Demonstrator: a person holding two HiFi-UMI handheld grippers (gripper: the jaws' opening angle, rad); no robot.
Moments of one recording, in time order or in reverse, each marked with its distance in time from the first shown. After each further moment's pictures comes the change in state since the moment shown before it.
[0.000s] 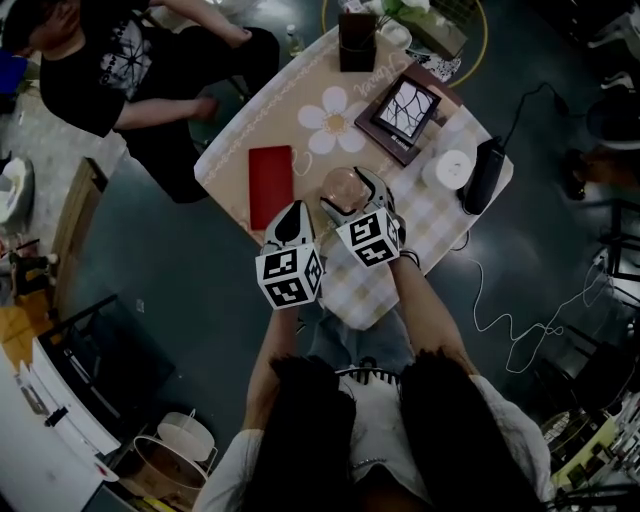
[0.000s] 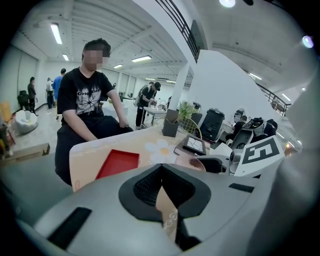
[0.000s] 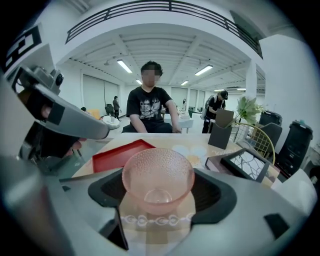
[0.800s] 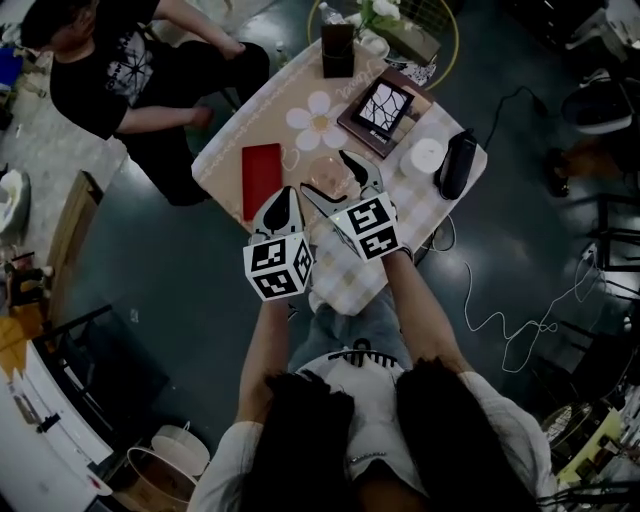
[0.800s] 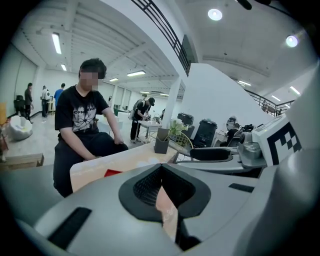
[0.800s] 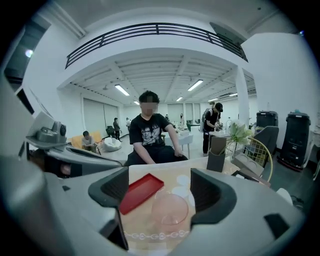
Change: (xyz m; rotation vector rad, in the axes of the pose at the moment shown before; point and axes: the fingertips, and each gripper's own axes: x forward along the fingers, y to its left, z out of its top) left arm -0.050 -0.029 0.045 0.042 -0.152 -0.051; right arm -0.084 0.008 0.094 0.111 -0.220 0.030
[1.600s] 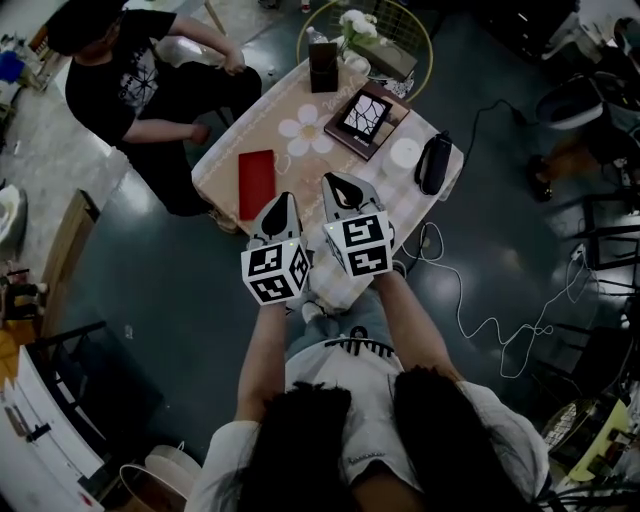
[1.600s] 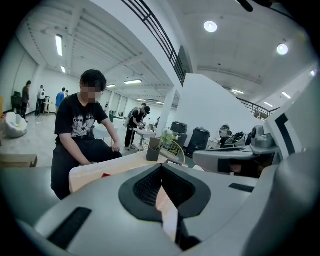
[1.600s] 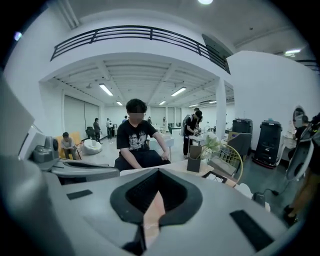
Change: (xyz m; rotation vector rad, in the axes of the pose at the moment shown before) left arm -0.058 -0.031 0.016 -0.001 -0.099 -0.065; right arm -0.086 0.020 0.031 0.040 -0.024 -0.242
